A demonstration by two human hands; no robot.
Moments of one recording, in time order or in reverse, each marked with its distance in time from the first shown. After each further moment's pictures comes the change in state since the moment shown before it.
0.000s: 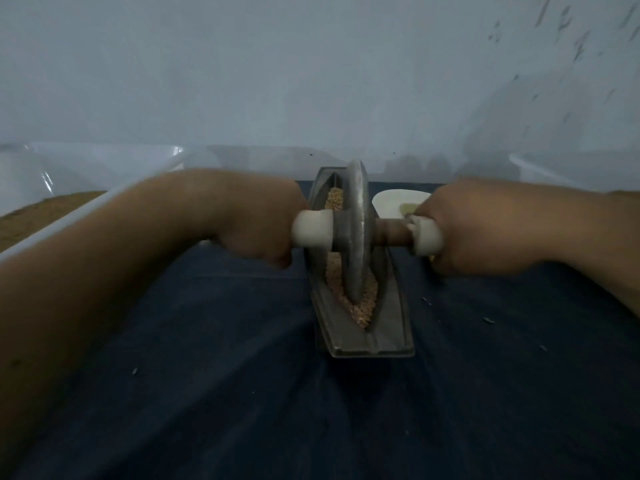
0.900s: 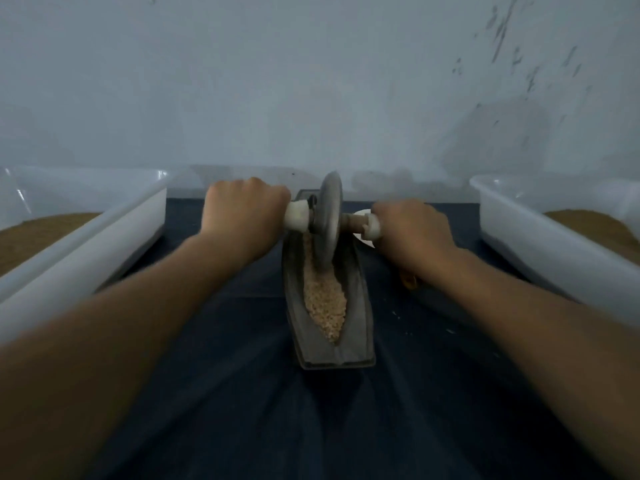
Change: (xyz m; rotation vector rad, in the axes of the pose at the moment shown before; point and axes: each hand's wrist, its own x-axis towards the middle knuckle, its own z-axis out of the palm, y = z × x) left_hand 0.030 0.013 0.016 0.250 0.645 -0.247; right_hand 0.049 -0.002 0.036 0.079 0.359 0.237
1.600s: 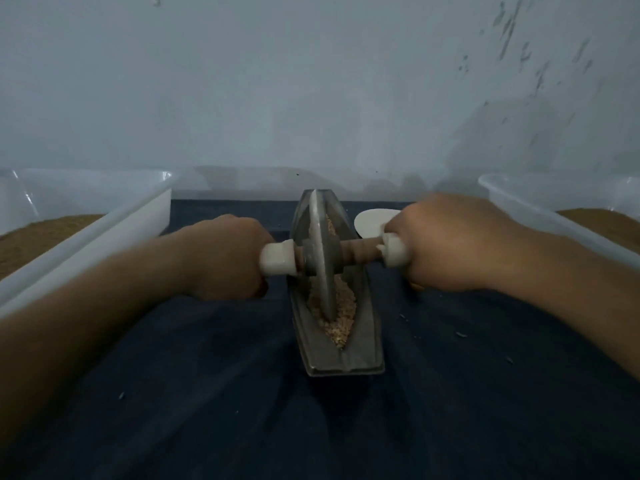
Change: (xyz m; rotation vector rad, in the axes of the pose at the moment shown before) left_hand -0.037 -0.037 -0.007 -0.382 -0.550 0.060; right_hand -0.035 0.007 -0.045 -0.147 -0.025 -0.249
